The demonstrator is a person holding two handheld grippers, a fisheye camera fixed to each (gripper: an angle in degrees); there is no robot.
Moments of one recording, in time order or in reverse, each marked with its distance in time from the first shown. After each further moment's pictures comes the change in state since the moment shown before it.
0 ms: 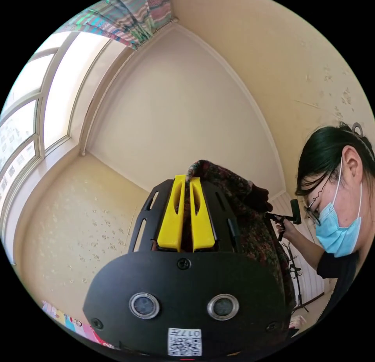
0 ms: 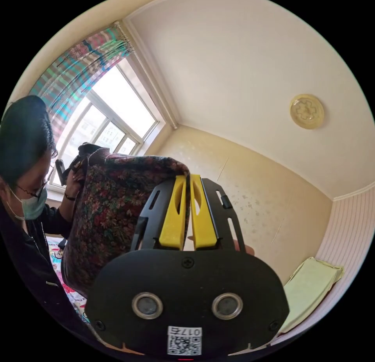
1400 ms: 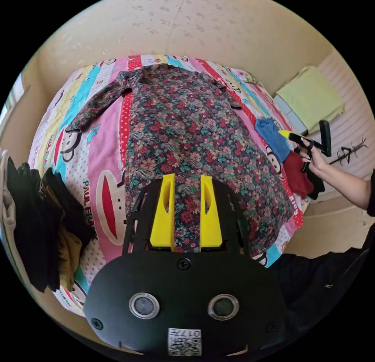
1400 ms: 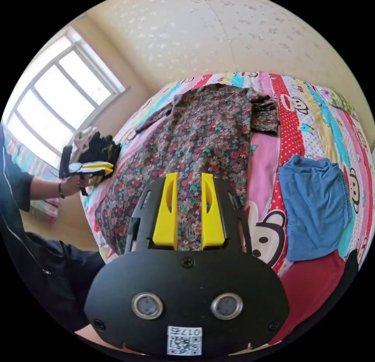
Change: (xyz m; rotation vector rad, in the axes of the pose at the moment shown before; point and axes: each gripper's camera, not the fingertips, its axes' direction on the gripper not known) left arm -0.284 0.679 0.097 -1.981 -0.381 -0.314; right arm 0.228 0.914 0.610 -1.103 -0.589 0.669
